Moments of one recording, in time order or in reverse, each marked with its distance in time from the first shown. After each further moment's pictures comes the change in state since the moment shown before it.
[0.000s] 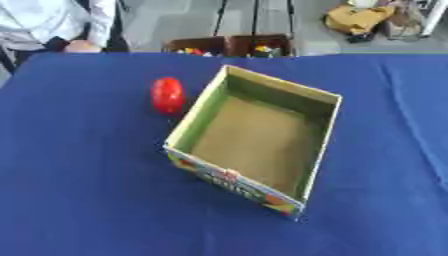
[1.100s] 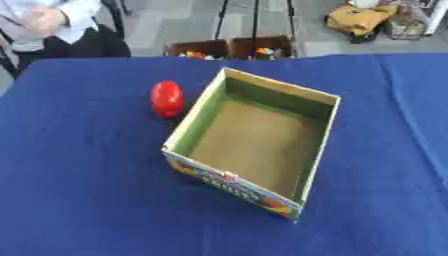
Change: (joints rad) left arm 0.044 0.253 0.005 0.000 -0.143 0.056 -0.058; right arm 0.018 -0.002 0.004 0.000 -0.001 -0.001 0.006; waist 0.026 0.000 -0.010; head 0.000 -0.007
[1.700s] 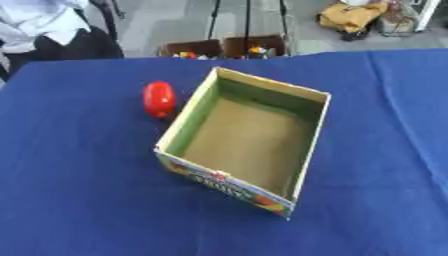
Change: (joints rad) left arm -0.085 0.282 -0.128 0.137 -0.177 0.175 -0.166; right arm -0.001 -0.001 0.025 0.000 -0.001 -0.001 0.025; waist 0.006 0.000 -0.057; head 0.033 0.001
